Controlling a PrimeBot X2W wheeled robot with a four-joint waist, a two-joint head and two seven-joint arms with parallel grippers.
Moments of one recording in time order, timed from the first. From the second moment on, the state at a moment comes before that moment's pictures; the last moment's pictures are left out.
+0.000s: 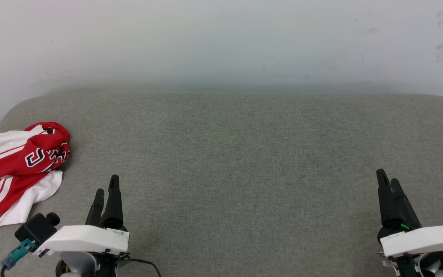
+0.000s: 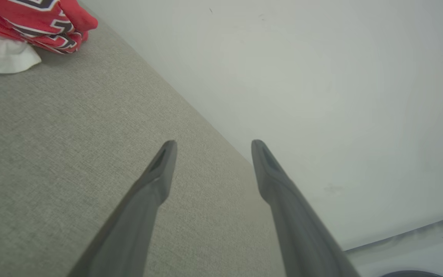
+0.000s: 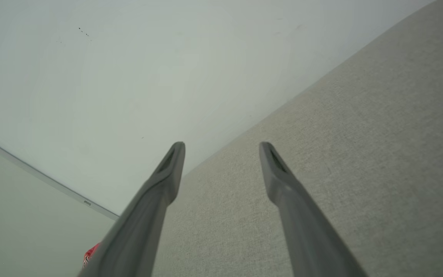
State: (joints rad) left arm -0.06 0.05 0.05 0.13 -0.90 -0.01 -0.06; right arm -0.04 -0.05 -0.07 0.12 0.85 0.13 -0.06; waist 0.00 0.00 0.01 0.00
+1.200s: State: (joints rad) left arm -0.05 0.08 -0.06 0.10 -0.41 0.08 -0.17; right arm -0.02 -0.05 -0.06 0.10 0.33 0.13 -0.17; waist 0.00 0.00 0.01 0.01
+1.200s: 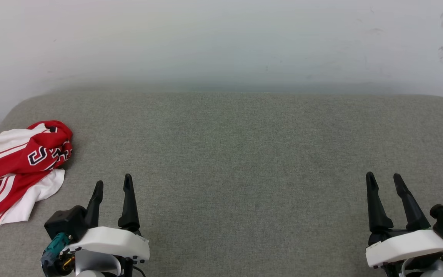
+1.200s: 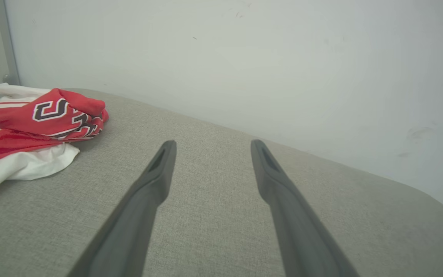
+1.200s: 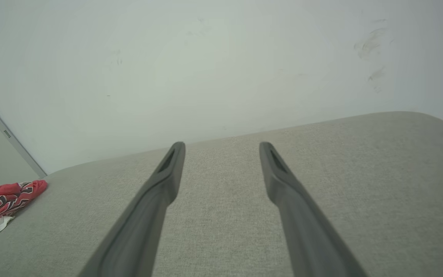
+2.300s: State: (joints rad) left arm -0.02 0.06 -0.05 0.09 -0.17 0.04 -0.24; right arm 0.00 -0.05 -0.05 0.06 0.10 0.13 -0.24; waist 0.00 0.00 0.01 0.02
